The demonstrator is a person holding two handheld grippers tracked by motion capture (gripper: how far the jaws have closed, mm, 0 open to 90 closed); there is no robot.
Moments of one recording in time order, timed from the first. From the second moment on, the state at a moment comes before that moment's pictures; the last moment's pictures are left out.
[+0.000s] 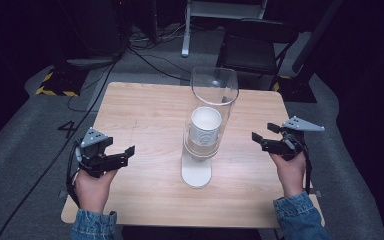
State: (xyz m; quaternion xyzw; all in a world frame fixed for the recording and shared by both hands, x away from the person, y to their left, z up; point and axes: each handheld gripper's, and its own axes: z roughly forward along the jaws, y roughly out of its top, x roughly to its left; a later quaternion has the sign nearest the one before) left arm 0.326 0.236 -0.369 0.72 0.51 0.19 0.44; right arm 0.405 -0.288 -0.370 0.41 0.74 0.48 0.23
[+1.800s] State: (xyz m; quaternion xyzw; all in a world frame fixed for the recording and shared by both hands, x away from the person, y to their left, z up) left arm 0.317 0.228 -0.370 0.73 0.49 0.15 0.46; right arm 0.391 -0.150 -0.425 0.21 0.82 0.53 0.11
